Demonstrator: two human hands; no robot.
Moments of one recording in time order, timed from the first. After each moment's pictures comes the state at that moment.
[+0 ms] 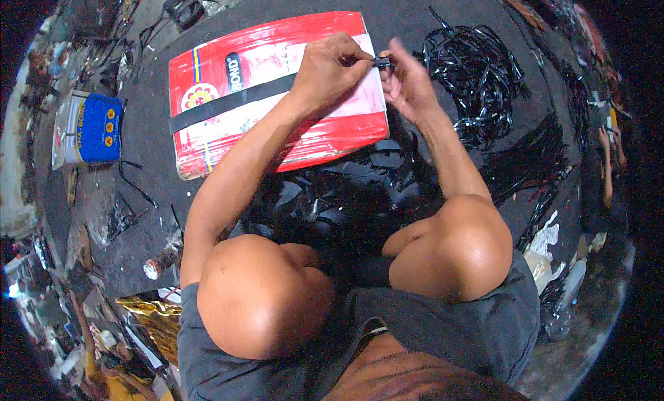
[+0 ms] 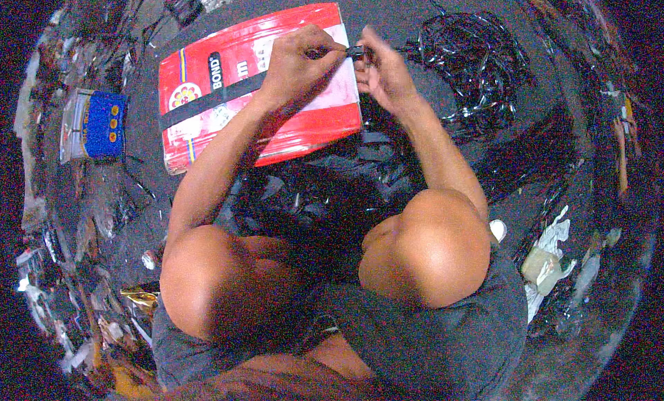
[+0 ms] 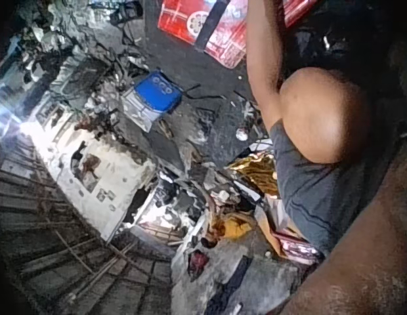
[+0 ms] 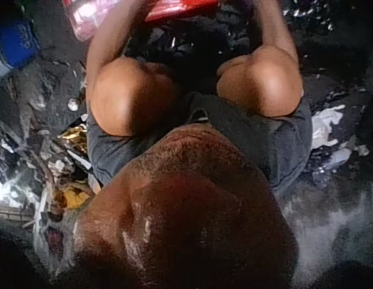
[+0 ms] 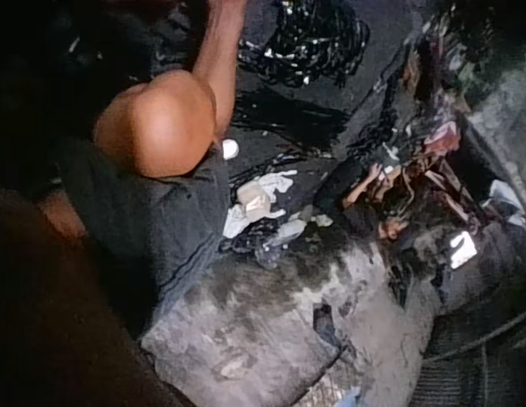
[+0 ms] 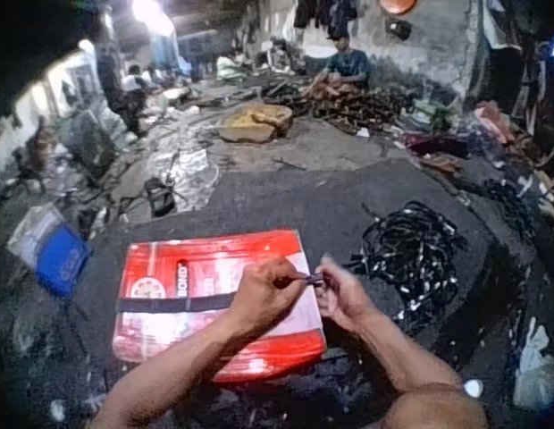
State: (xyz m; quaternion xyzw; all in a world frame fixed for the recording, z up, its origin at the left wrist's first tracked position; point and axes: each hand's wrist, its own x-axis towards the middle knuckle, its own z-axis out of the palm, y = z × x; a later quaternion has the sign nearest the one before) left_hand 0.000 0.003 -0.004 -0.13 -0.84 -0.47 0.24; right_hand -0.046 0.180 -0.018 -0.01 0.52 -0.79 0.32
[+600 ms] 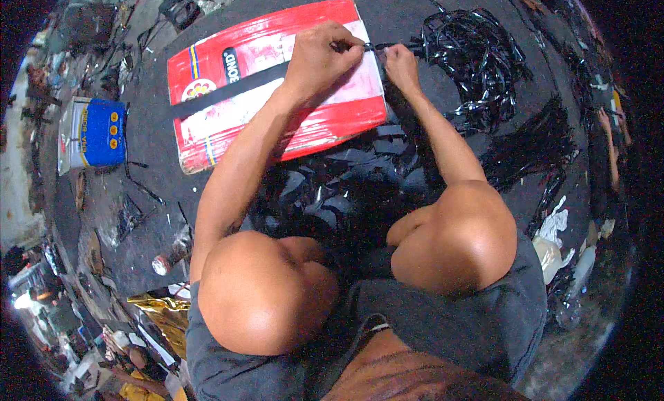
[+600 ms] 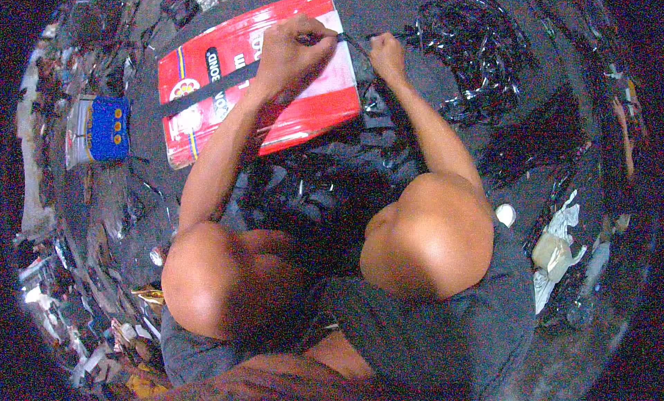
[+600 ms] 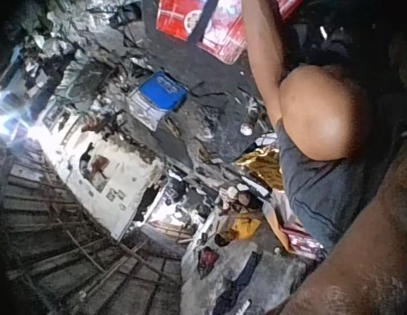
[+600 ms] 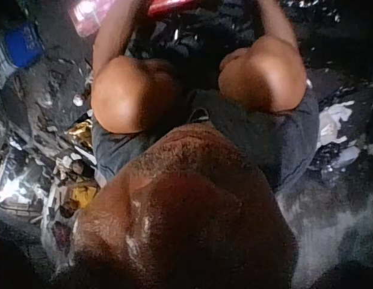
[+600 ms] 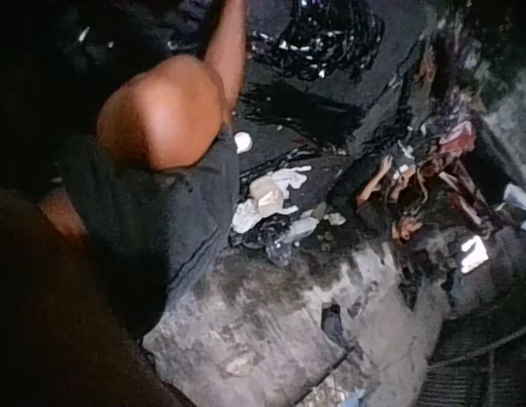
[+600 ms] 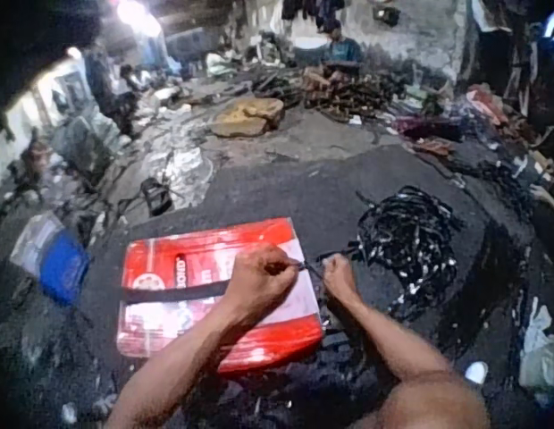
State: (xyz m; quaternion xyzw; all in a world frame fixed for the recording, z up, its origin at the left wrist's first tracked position) left_hand 0.004 0.000 0.004 -0.12 -0.86 -0.43 0.23; right_hand -0.094 0.202 -0.153 -0.12 0.92 -0.35 -0.12
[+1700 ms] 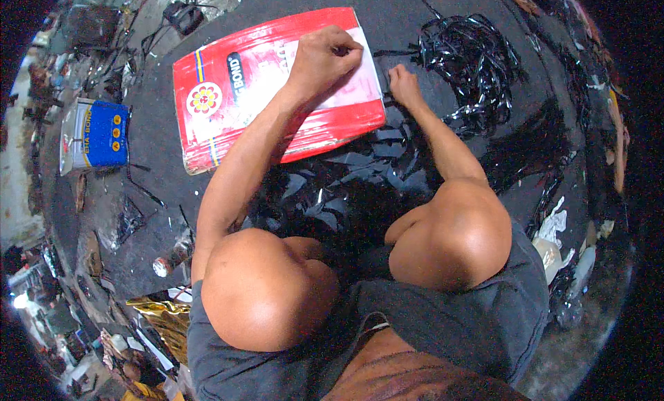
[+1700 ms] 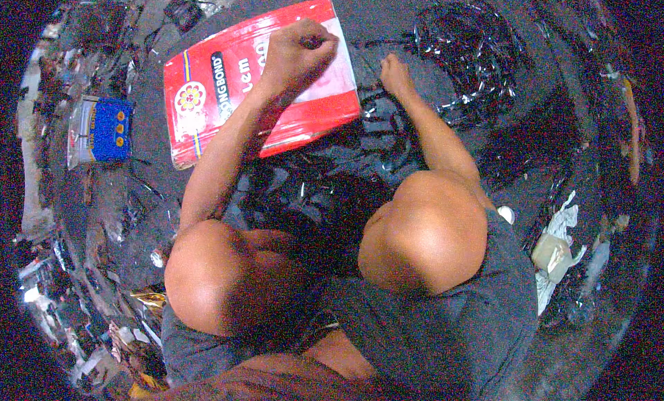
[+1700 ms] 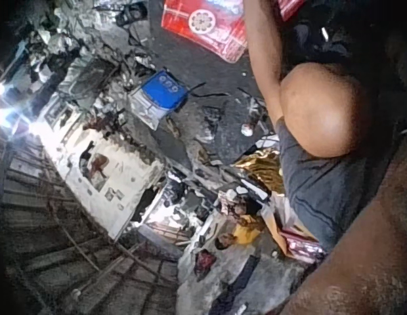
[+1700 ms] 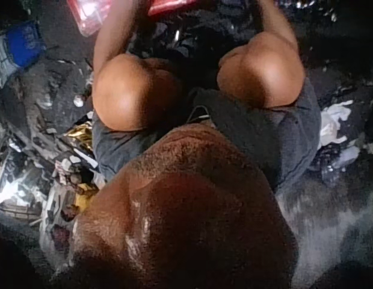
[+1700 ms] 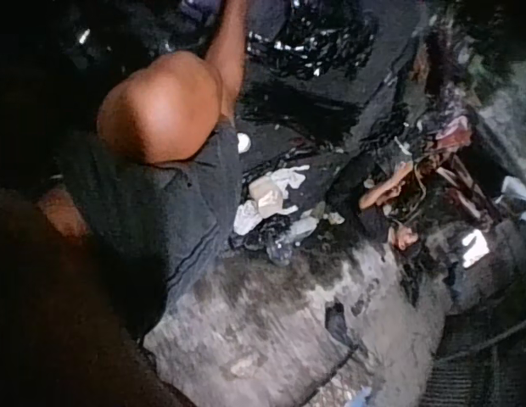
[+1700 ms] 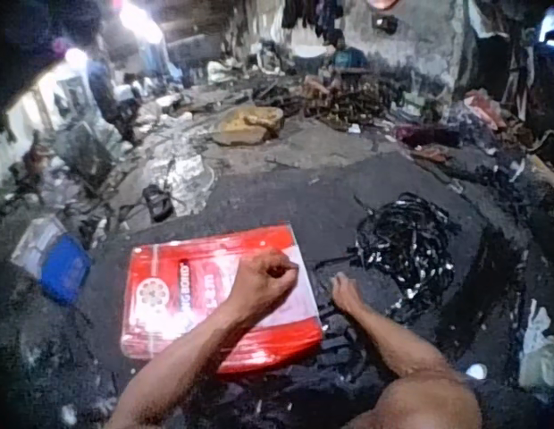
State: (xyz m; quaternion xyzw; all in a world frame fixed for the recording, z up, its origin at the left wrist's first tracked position) left_hand 0.000 -0.008 -0.008 -0.12 -0.85 -0.46 0.22; right_hand -0.098 0.224 -0.199 -0.11 0.96 -0.28 0.00
